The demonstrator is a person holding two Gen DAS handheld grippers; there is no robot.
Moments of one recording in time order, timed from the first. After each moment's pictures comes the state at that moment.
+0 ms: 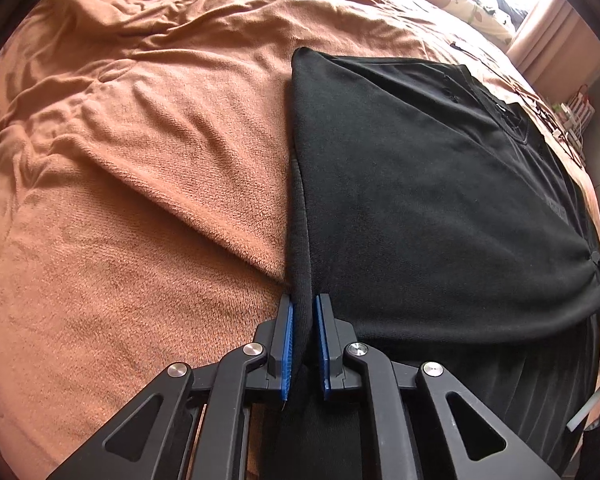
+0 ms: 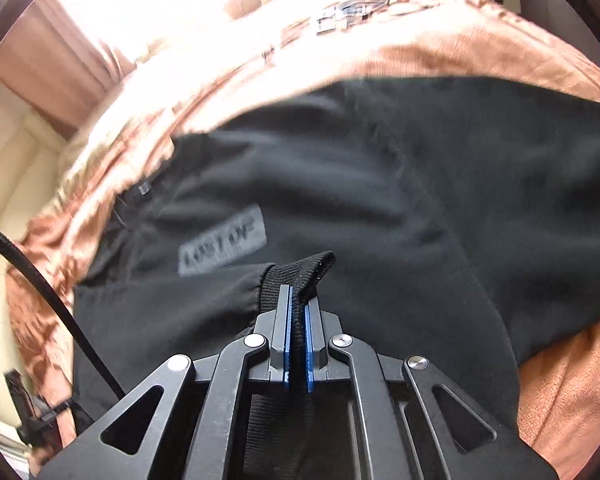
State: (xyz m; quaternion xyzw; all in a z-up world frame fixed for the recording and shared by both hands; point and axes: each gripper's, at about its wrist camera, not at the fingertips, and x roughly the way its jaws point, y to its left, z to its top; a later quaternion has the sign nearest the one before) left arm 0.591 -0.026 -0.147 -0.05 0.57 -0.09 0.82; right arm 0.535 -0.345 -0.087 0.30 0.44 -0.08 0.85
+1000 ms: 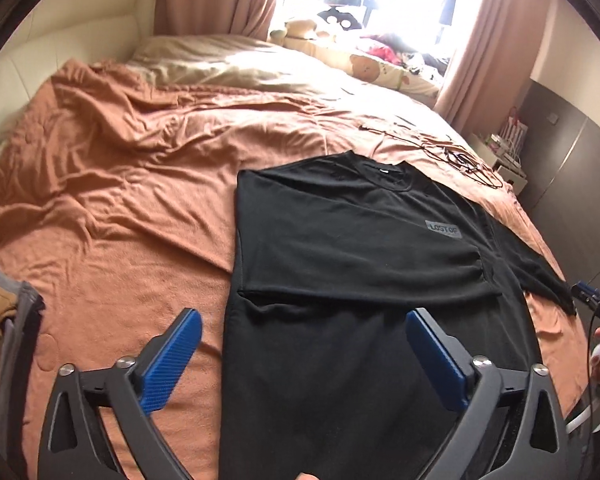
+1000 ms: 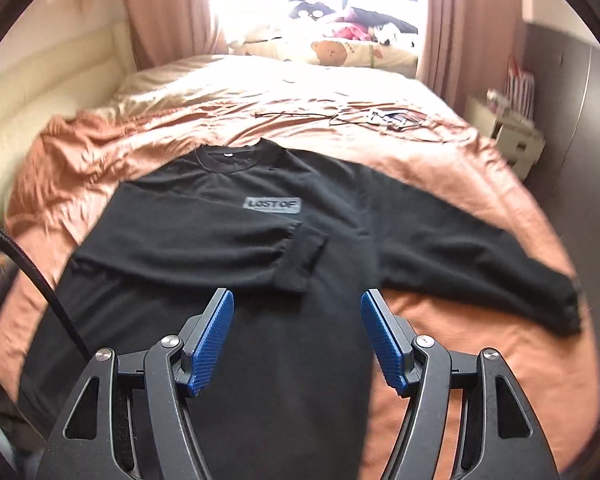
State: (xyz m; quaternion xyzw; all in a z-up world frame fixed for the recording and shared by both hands) left arm 0.434 -0.041 0.014 -0.04 0.41 -0.15 0.90; right arm 0.301 -0.266 0.051 0.03 0.37 -0.06 0.93
